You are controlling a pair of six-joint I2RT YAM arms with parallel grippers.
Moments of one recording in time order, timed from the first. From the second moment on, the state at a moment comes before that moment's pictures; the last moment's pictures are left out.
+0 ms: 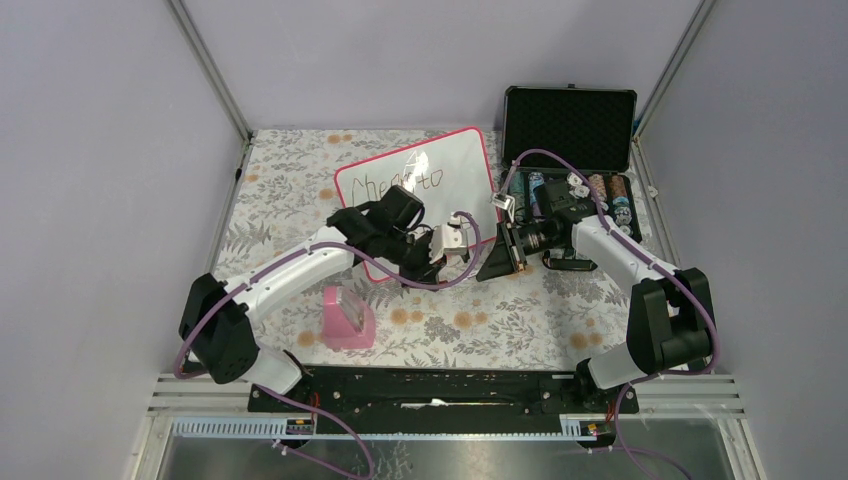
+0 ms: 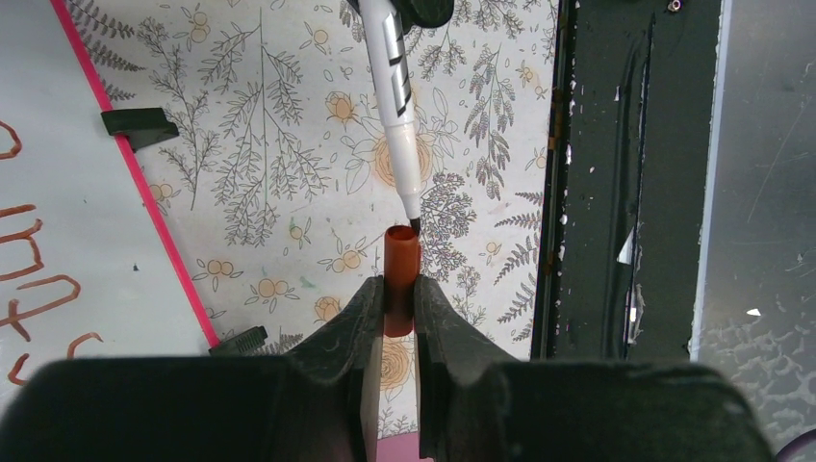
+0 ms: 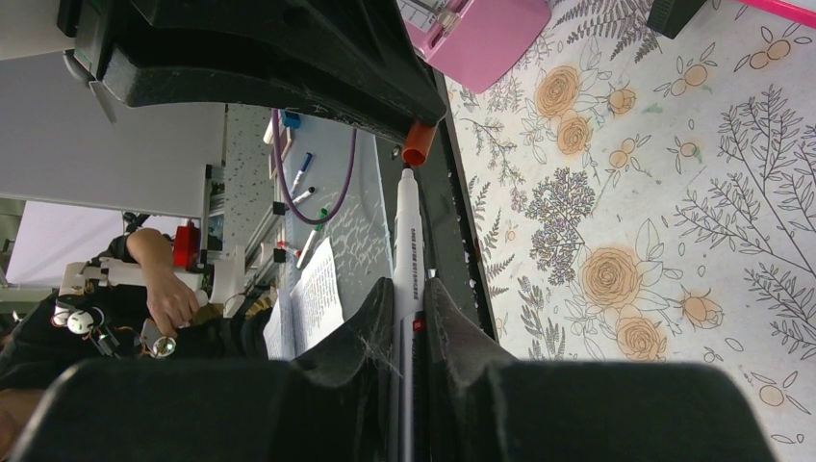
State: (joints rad) left arm -0.77 1.47 1.22 -0.73 0.63 0.52; right arm 0.28 1.49 1.01 -0.72 -1.28 -0.18
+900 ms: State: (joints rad) left arm -0.75 1.44 1.17 -0.73 0.64 0.49; right arm 0.29 1.48 1.02 -0.72 -1.25 -0.18
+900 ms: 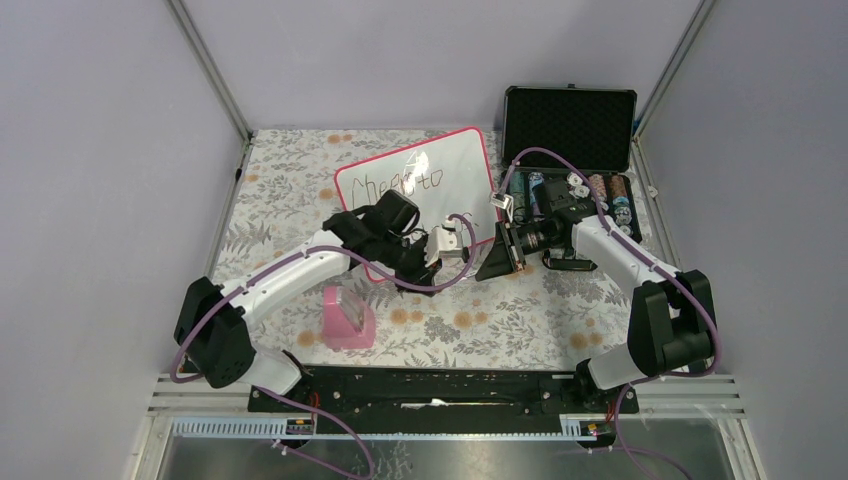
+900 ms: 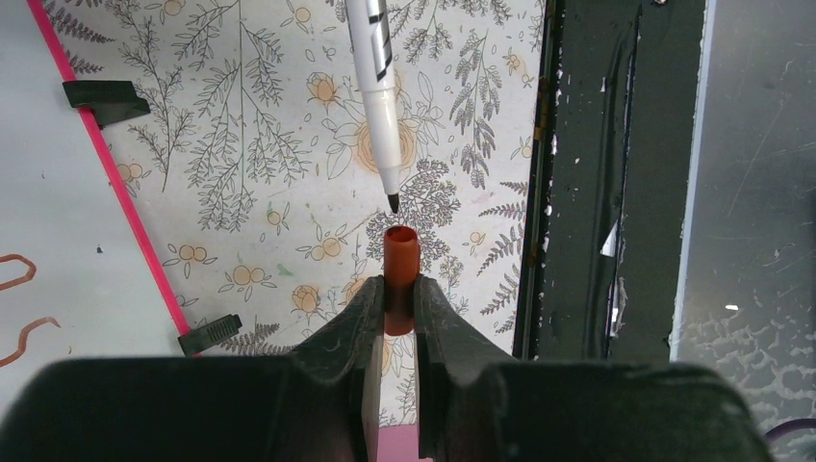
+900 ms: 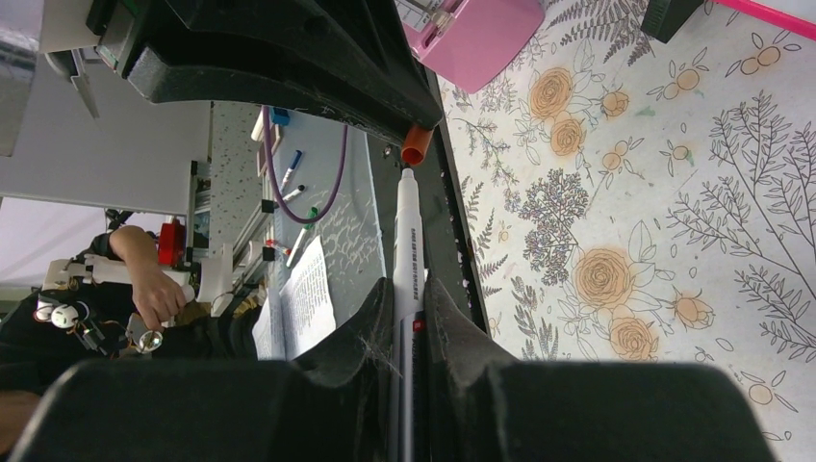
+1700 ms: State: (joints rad) left arm -0.75 1.45 1.18 -0.73 0.67 0.48; right arm 0.30 1.48 1.02 -0.72 -1.23 -0.18
